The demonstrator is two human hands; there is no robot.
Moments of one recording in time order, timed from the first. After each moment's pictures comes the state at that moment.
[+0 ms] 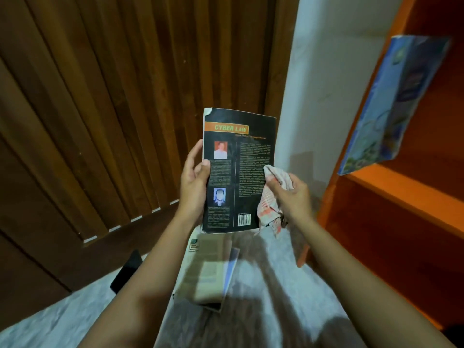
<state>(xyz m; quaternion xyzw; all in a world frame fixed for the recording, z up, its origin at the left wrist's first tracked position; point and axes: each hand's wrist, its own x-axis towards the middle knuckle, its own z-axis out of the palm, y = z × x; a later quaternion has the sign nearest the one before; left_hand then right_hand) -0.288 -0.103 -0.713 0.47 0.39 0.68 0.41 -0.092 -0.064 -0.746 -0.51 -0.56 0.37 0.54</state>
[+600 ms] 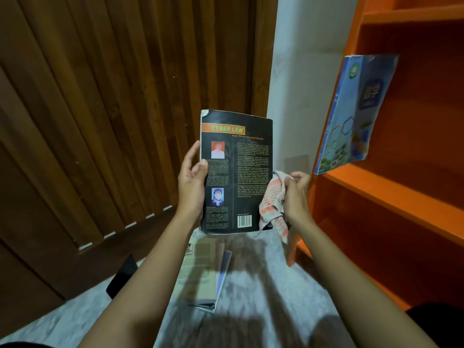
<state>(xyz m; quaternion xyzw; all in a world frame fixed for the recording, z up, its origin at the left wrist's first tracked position) -0.261 -0.125 -0.692 0.45 0.37 0.70 0.42 -0.066 -0.103 -0.716 -0.54 -0.52 0.34 0.57</state>
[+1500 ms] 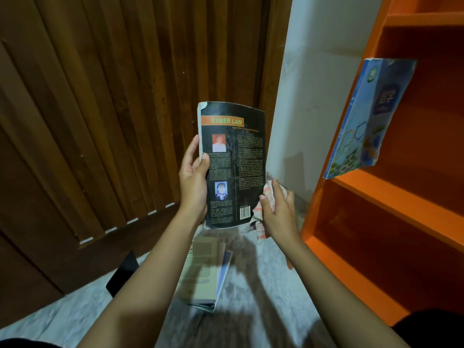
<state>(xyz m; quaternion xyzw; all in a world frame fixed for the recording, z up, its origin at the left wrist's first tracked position) -0.269 -0.119 -0.685 0.39 0.36 0.73 0.42 -0.100 -0.110 -0.749 -0.57 -0.65 0.23 0.45</state>
